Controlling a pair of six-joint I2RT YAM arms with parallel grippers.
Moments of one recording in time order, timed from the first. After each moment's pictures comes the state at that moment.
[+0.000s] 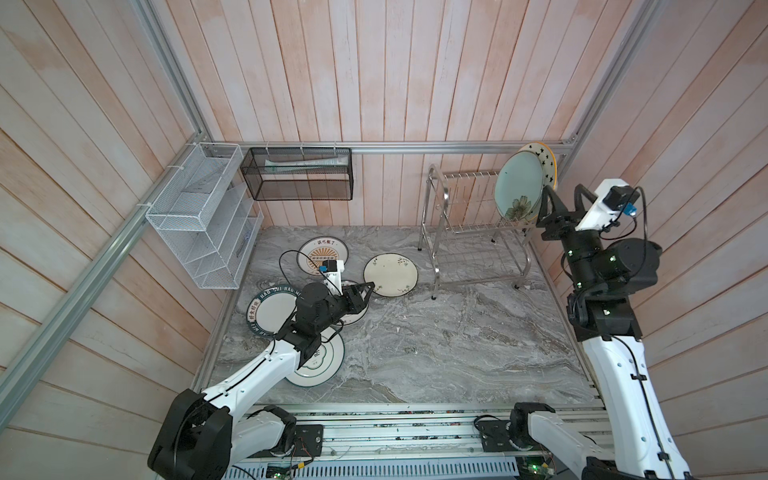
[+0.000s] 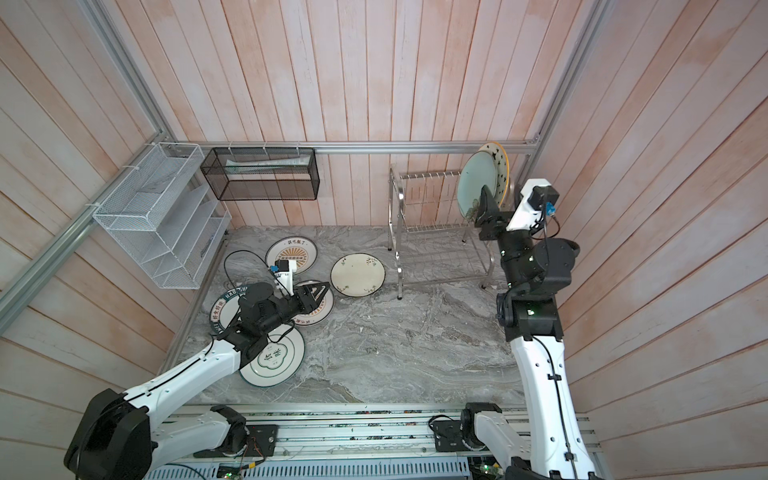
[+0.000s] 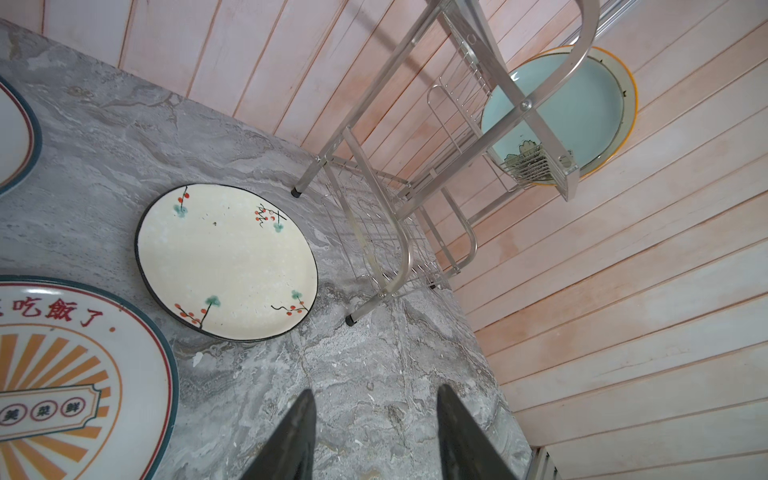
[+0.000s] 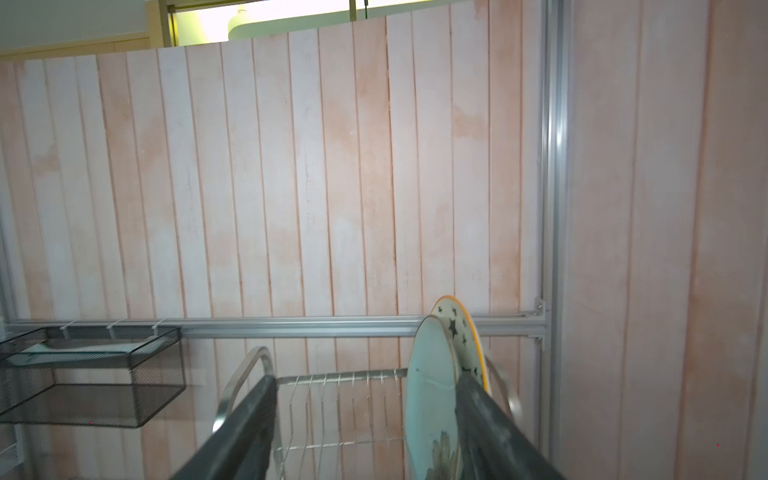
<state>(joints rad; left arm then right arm) -0.46 1.17 0.62 0.34 0.29 -0.67 0.00 0.97 1.17 0.17 -0.15 0.14</state>
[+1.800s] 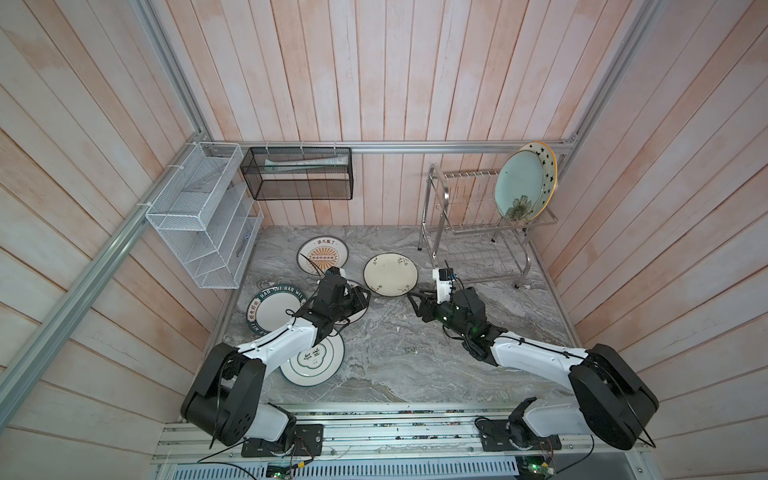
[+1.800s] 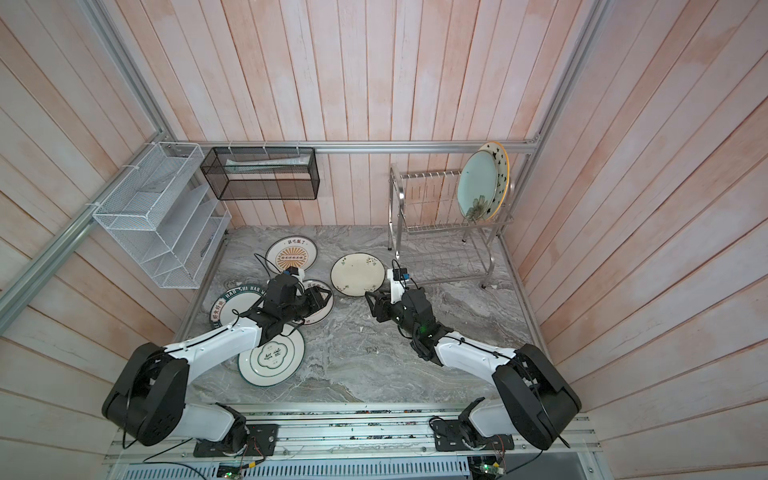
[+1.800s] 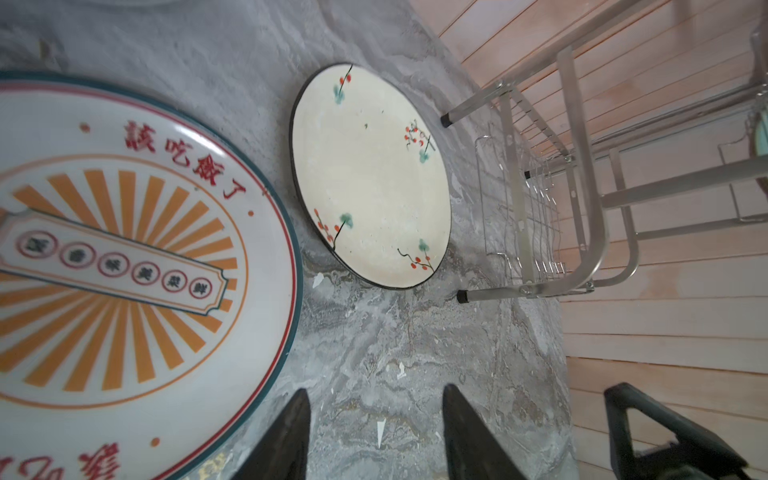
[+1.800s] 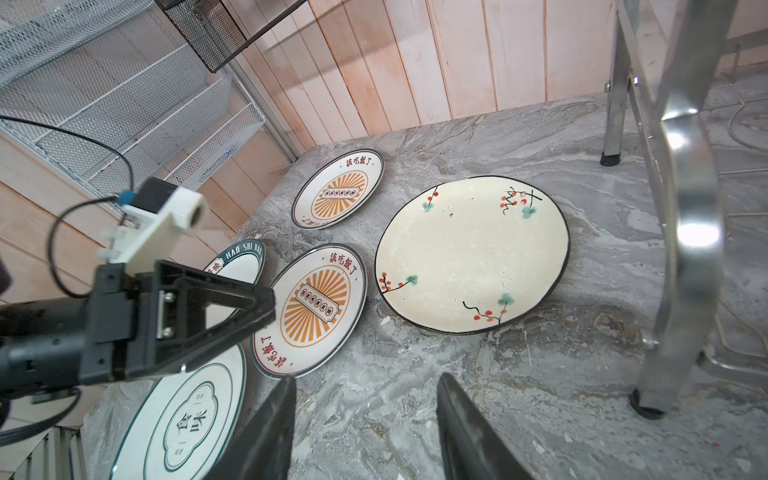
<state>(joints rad) -0.45 1.48 0.75 0.10 0.18 -0.86 0.67 1.37 0.58 0.54 -0.08 0.49</state>
